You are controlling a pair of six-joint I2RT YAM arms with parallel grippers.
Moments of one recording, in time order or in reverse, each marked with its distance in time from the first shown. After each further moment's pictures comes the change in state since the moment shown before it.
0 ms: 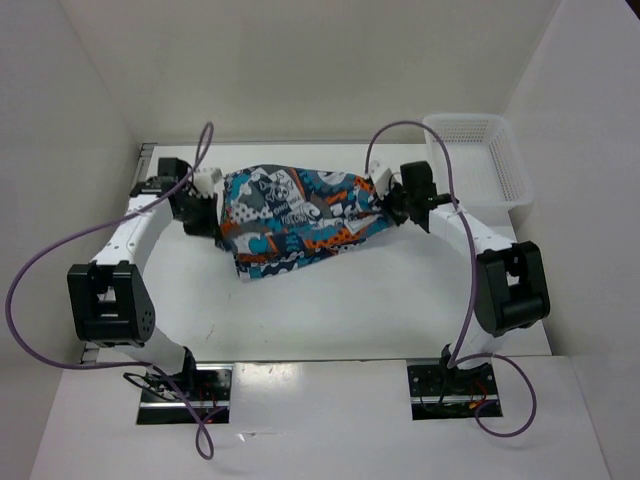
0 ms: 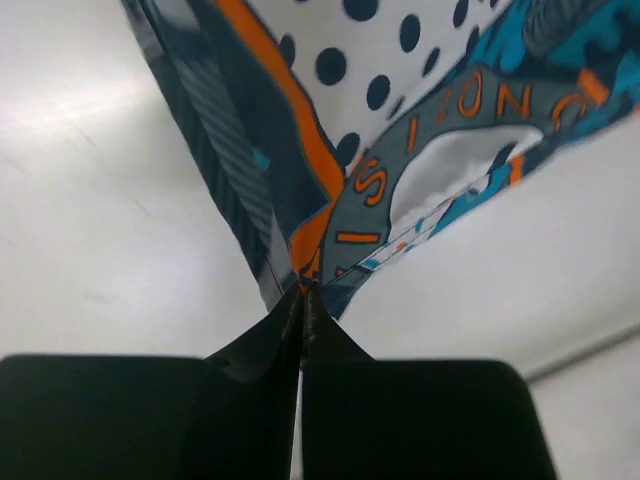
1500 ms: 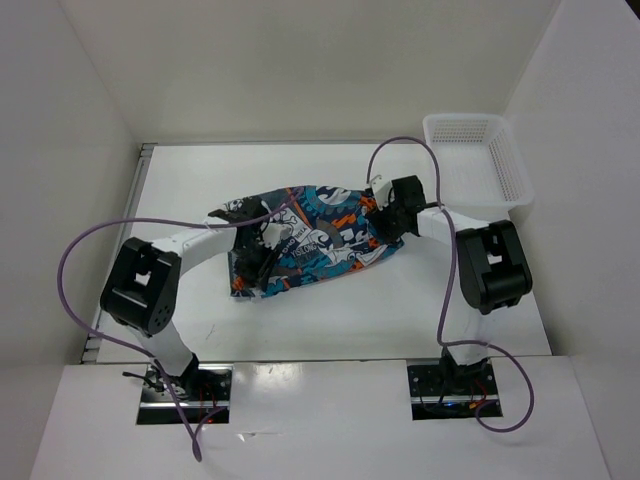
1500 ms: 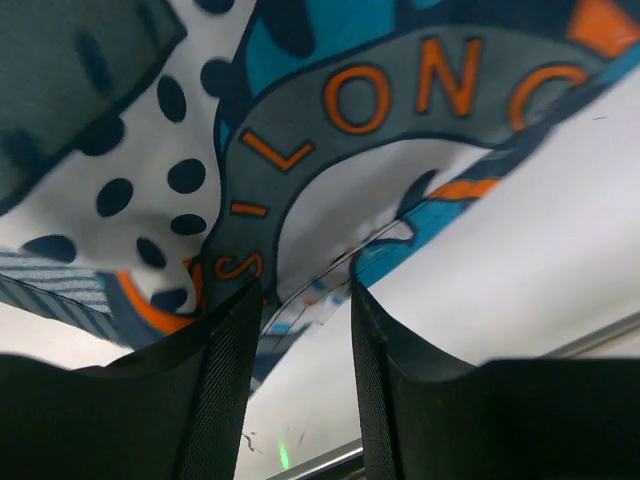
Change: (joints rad) left arm -0.451 0.116 -0.302 0.045 -0.140 0.000; right arm 0.000 0.152 -0.137 0.092 0.141 0.119
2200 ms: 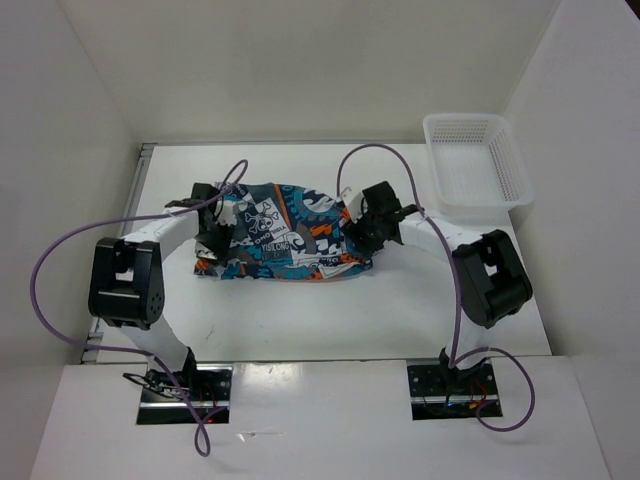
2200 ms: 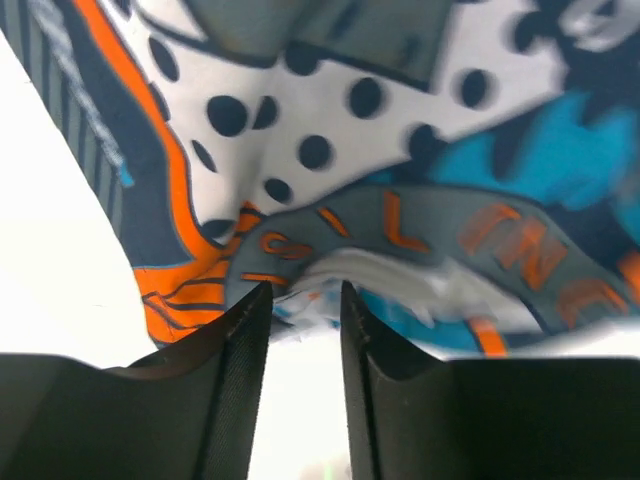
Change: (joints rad) left arm 0.323 0.017 -0.001 0.102 -0.188 0.000; right arm 0.216 -0.064 0.007 -0.162 -0.039 0.048
